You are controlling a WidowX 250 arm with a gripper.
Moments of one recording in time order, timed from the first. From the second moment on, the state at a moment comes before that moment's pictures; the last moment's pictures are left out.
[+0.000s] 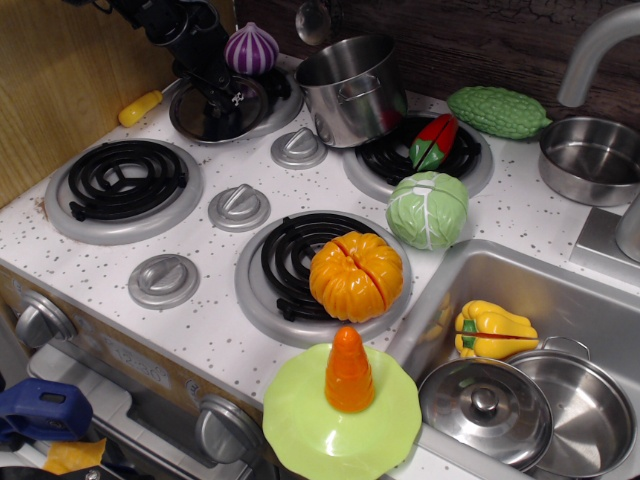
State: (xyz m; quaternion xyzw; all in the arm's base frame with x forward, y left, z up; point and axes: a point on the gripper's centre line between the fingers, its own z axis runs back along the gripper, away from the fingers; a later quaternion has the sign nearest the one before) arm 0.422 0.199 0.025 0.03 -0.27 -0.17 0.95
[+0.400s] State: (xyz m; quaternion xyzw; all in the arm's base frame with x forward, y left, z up) arm 0.417 0.188 0.025 0.02 -0.21 -0.16 0.96
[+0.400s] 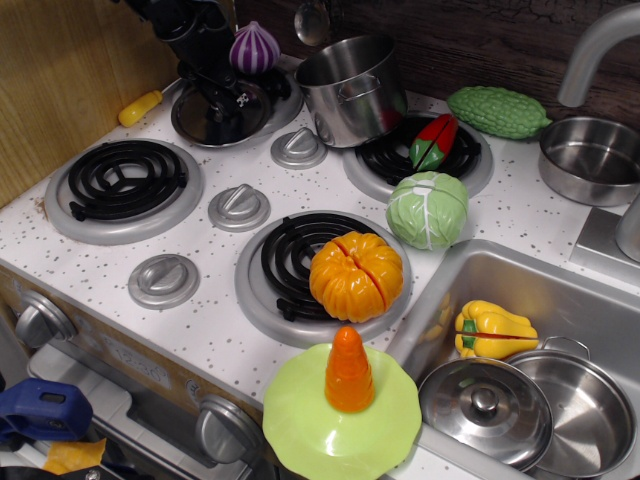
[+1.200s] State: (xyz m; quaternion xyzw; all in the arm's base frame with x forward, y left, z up) arm 0.377 0.185 0.080 0.07 -0.14 -0.13 0.98
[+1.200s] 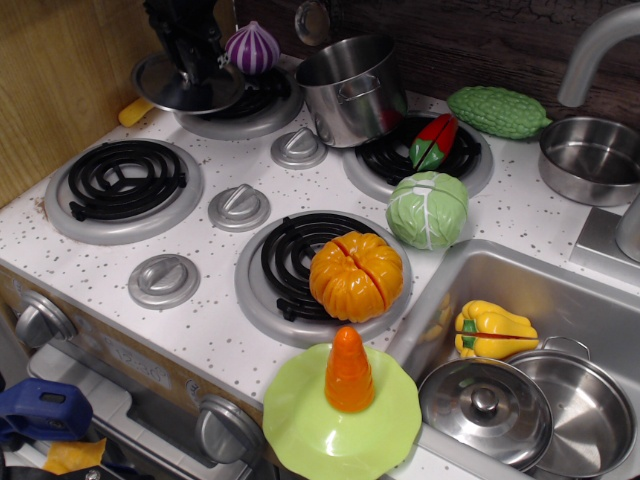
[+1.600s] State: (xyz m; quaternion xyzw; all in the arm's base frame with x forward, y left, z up) arm 0.342 0.181 0.074 0.07 -0.14 -0.09 0.98
